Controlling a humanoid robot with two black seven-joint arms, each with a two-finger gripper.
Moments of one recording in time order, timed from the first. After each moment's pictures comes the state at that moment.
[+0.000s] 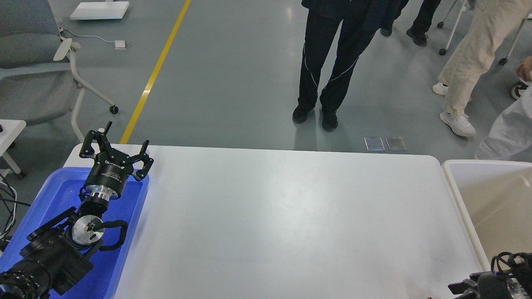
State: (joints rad) left arm -0.58 0.33 -0.75 -0.45 -0.16 -0.64 -0.52; right arm 0.71 -1.04 -0.12 1.35 -1.88 0.12 0.46
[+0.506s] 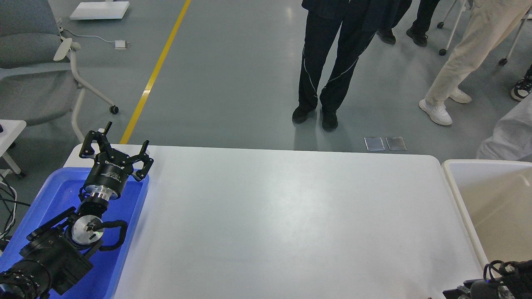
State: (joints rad) left arm -0.58 0.33 -0.75 -0.45 -0.16 -0.64 -0.52; right arm 0.66 -0.97 -0.12 1.26 -1.87 0.08 0.46
